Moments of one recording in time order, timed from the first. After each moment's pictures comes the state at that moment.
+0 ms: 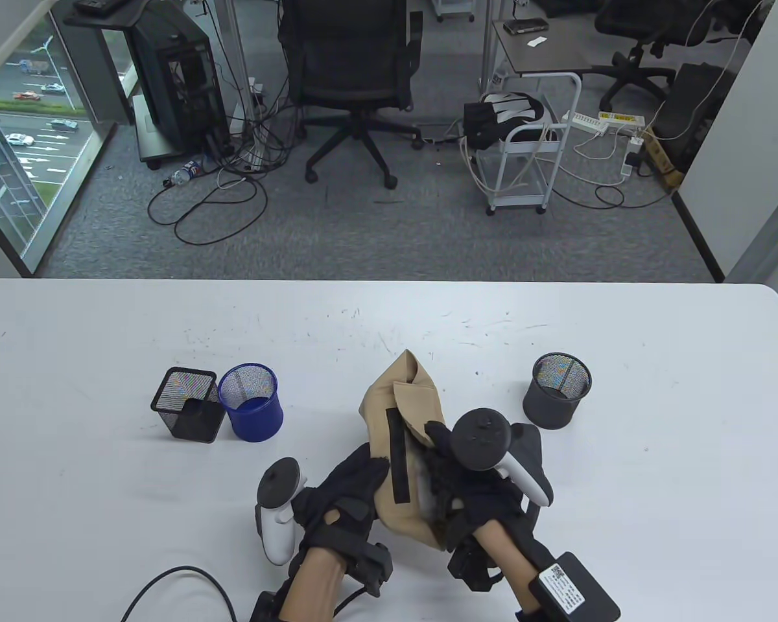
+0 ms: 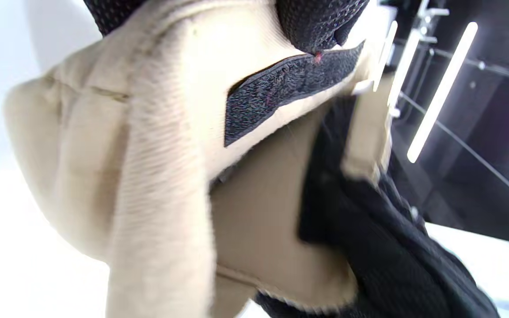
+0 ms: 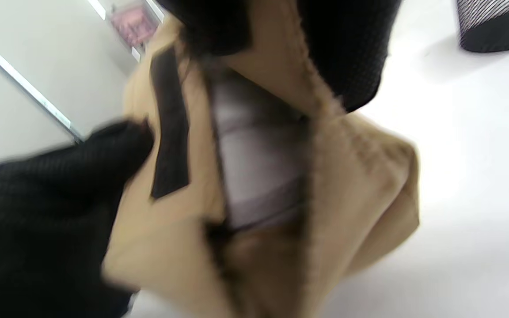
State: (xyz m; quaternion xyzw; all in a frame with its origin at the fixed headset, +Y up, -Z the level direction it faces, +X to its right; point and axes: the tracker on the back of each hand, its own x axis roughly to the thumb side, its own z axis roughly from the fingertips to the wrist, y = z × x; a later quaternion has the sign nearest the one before) left_hand -0.121 -0.774 -0.304 -0.16 0.03 0.74 0.65; right_hand 0.114 -0.653 -0.313 0.04 0.10 0.95 0.30
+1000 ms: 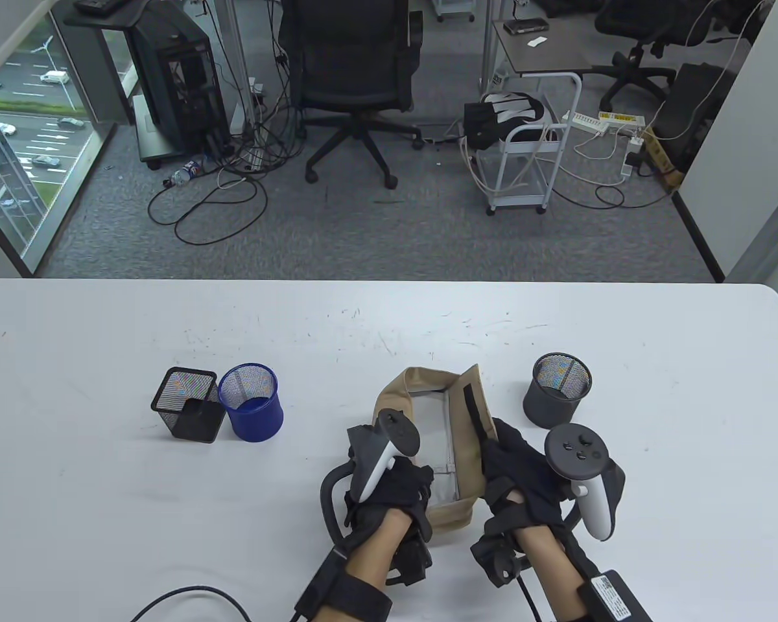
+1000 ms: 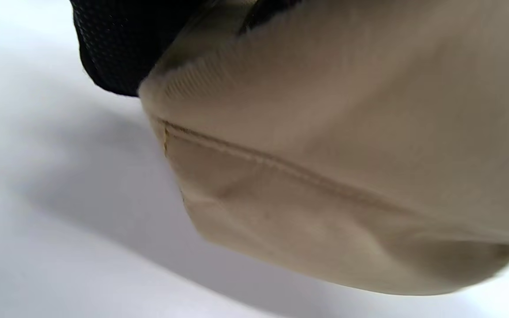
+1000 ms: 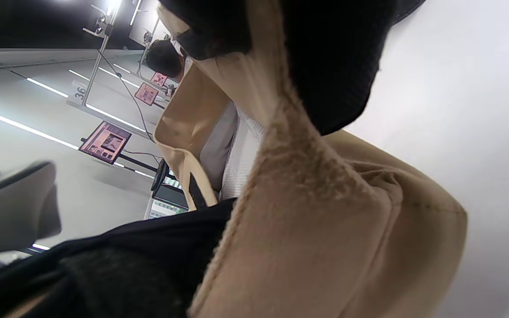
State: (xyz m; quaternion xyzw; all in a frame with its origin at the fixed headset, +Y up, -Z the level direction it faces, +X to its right) left_hand -0.049 -0.702 -0.331 -0.26 0.10 0.24 0.93; right_hand 0.179 -0.679 -0.310 -0.07 0.11 0.85 0.52
